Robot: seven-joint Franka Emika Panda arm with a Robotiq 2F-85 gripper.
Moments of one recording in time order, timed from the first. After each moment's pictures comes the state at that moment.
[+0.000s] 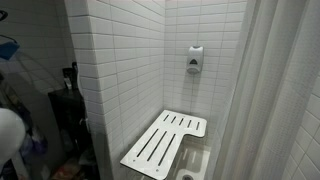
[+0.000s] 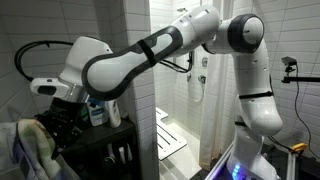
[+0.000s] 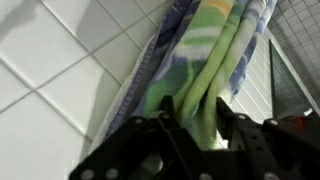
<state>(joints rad) 0.53 0.23 0.50 -1.83 0.12 2.55 -1.37</state>
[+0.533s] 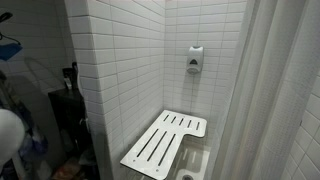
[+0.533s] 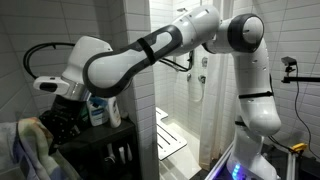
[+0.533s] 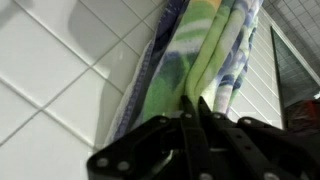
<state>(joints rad) 0.50 0.22 0.52 -1.83 0.15 2.55 -1.28</state>
